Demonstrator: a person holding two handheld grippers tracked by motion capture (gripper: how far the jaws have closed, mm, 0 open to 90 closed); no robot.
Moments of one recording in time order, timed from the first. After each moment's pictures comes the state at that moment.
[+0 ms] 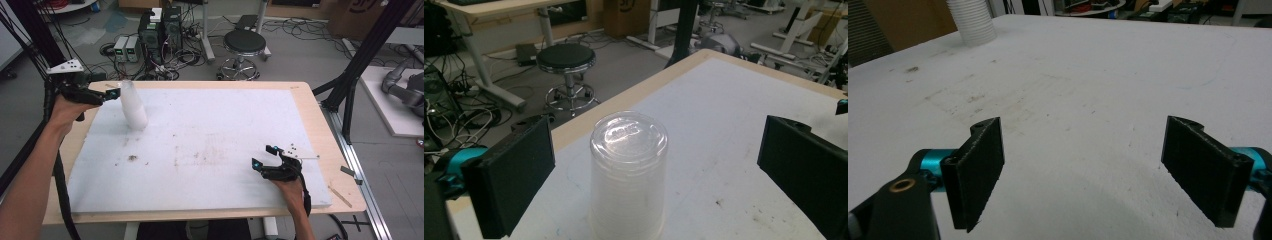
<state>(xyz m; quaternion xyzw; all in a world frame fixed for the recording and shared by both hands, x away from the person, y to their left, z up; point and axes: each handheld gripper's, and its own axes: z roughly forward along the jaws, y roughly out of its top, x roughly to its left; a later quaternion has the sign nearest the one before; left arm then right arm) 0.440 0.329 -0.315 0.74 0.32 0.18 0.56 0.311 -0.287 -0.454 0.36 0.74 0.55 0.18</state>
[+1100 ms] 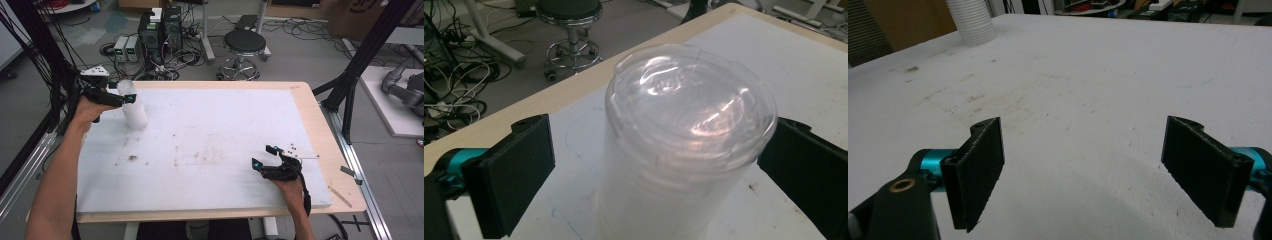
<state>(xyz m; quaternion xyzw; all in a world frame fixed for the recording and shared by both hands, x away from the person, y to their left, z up) 0.476 0.304 -0.359 0.77 0.36 0.16 0.50 0.312 -0.287 -0.454 0.36 0.74 0.55 0.18</state>
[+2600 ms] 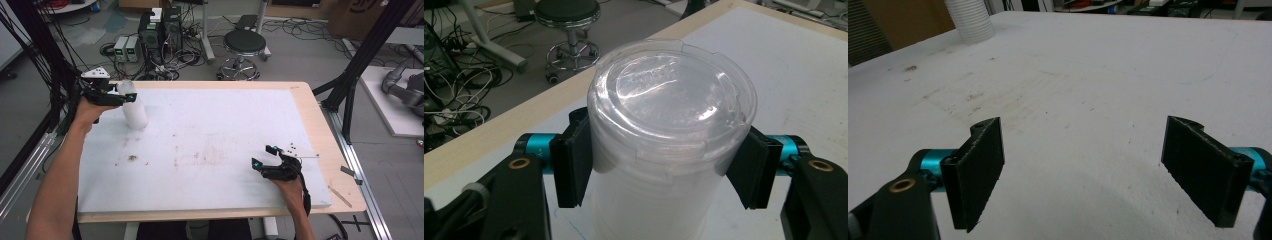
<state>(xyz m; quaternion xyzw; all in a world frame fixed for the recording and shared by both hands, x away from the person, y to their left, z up) 0.472 0.301 -0.357 0.78 0.34 0.17 0.50 0.313 -0.286 -0.454 0.36 0.74 0.54 0.17</state>
